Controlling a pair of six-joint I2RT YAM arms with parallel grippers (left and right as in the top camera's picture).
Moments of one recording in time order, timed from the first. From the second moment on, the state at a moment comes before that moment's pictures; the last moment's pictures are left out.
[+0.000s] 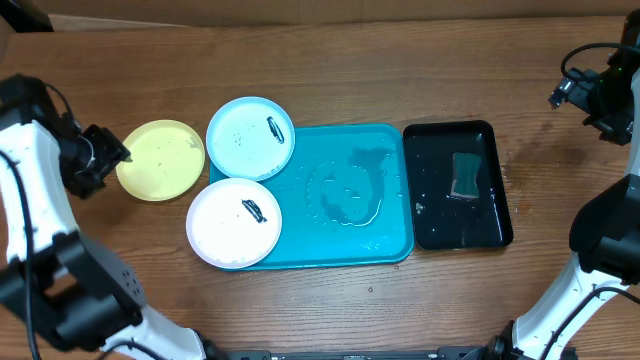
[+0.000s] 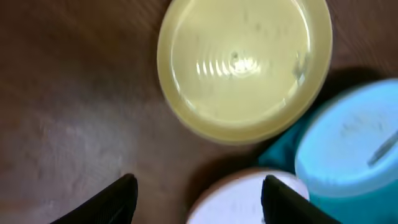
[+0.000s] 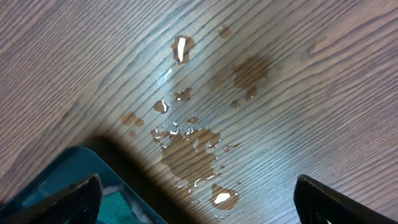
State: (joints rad) left arm 0.51 1.82 1.69 -1.32 0.14 -0.30; right arm -0.36 2.12 2.09 -1.39 0.02 0.31
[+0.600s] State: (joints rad) left arm 0.23 1.73 1.36 -1.21 0.07 -0.18; right arm -0.36 2.12 2.09 -1.38 0.02 0.31
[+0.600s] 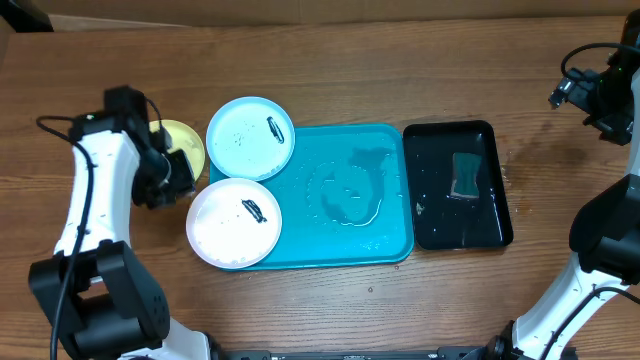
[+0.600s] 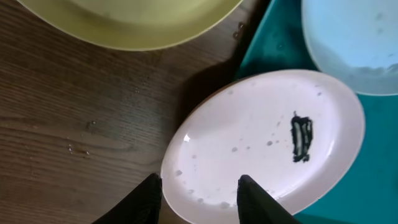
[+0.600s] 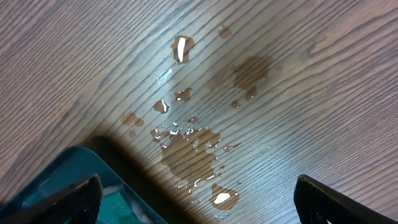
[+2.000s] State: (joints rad) left arm 0.23 1.73 1.09 -1.04 0.01 -0.25; right arm -0.36 2.12 2.09 -1.39 0.02 0.31
